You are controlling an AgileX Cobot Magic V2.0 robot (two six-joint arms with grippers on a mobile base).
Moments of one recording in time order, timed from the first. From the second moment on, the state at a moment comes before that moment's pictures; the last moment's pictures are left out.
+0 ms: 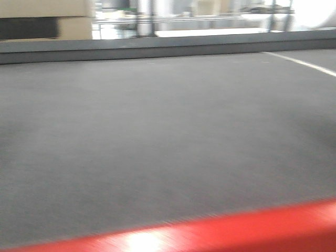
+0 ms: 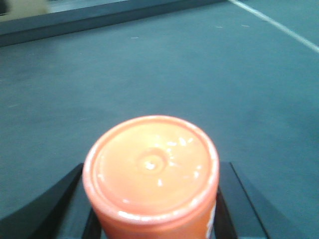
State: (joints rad) left arm -0.40 0.89 -1.12 0.01 0.73 0.00; right arm 0.16 0.83 -1.14 0.15 0.72 -0.19
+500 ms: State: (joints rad) left arm -0.40 0.89 -1.12 0.01 0.73 0.00; right arm 0.16 0.83 -1.14 0.15 0.72 -0.19
